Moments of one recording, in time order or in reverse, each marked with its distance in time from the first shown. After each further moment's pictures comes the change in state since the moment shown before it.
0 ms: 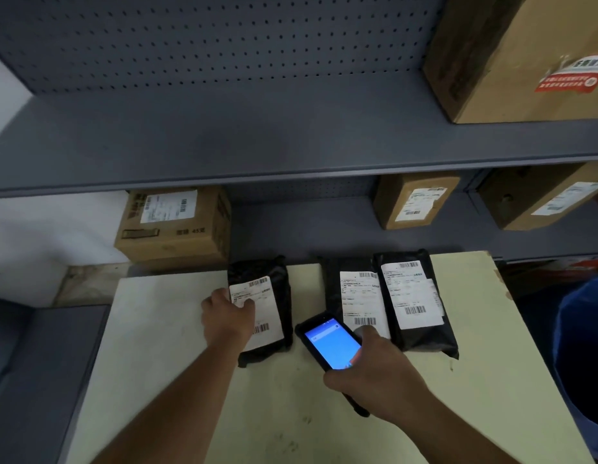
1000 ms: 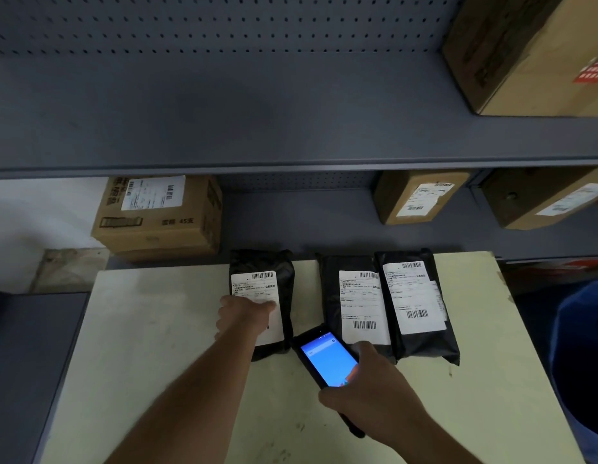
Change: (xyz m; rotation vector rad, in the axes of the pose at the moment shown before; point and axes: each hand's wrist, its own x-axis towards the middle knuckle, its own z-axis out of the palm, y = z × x) left_hand 0.029 0.011 0.055 0.028 -0.173 -0.306; right_hand 0.019 0.001 0.017 0.069 -0.067 0.127
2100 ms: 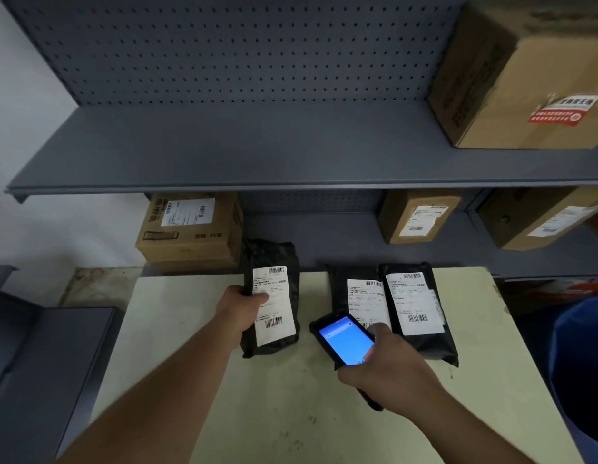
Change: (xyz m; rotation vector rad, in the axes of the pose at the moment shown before) left_hand -0.049 -0.011 -0.097 -0.316 -0.193 0.267; right_hand -0.048 -0.010 -0.019 -0.115 0.144 -0.150
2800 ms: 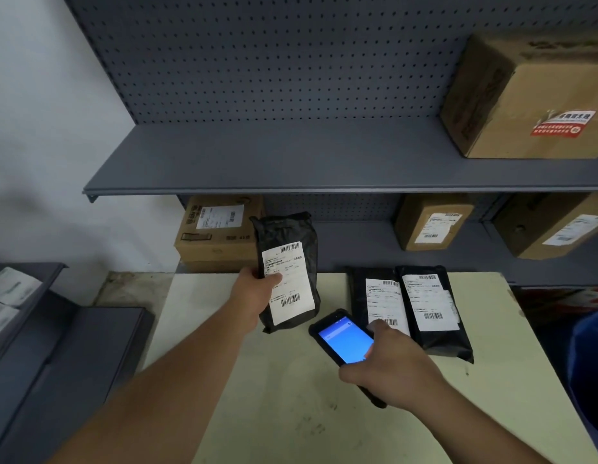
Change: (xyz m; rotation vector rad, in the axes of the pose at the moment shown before) left_hand -0.050 0.017 -0.043 -0.237 0.026 0.121; right_hand -0.054 -0.024 0.013 -0.106 0.011 -0.112
